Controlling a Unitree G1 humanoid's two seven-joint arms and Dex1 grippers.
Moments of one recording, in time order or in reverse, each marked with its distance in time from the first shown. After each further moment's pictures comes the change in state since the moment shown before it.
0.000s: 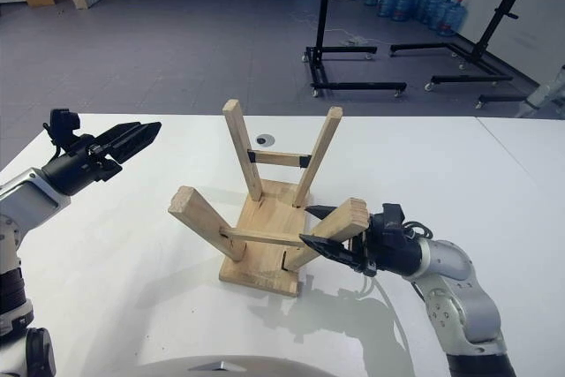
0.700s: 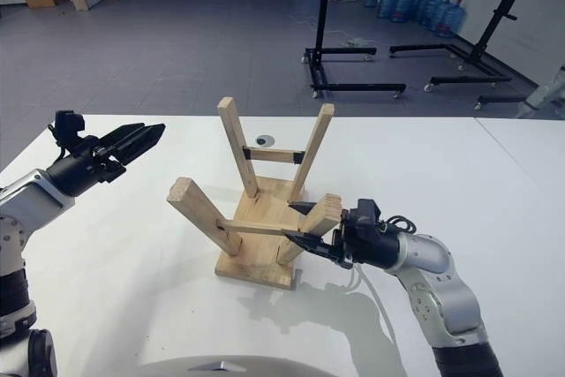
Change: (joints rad) left arm 0.009 -0.009 -0.025 -0.019 0.011 -0.019 -0.007; right arm -0.064 0.010 0.104 -0.003 -0.065 0.019 -0.114
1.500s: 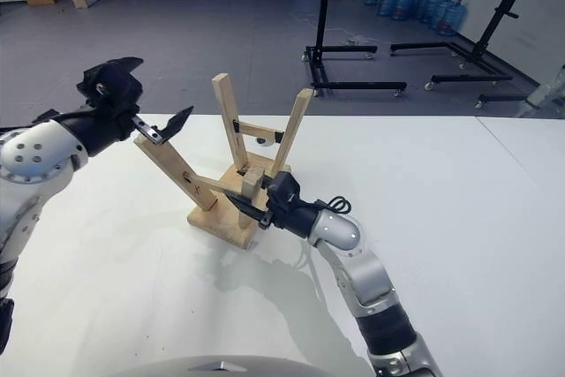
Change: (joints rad) left arm -0.226 0.310 -0.529 -0.327 0.760 -0.198 0.193; right arm -0.248 0.302 0.296 0.101 -0.399 0.024 -0.463
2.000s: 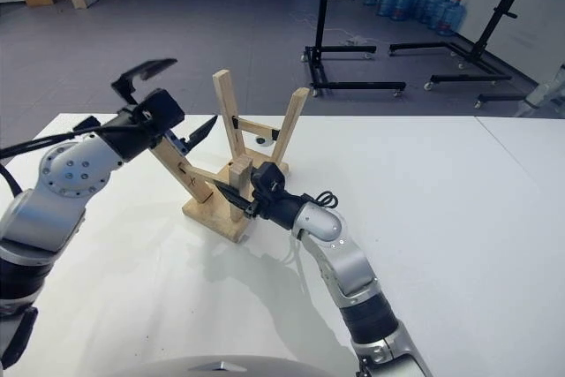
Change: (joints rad) left arm 0.088 -0.150 -0.123 0.147 0.308 -0.294 -0.074; right arm -0.060 0.059 0.037 0.020 -0.030 0.103 -0.078
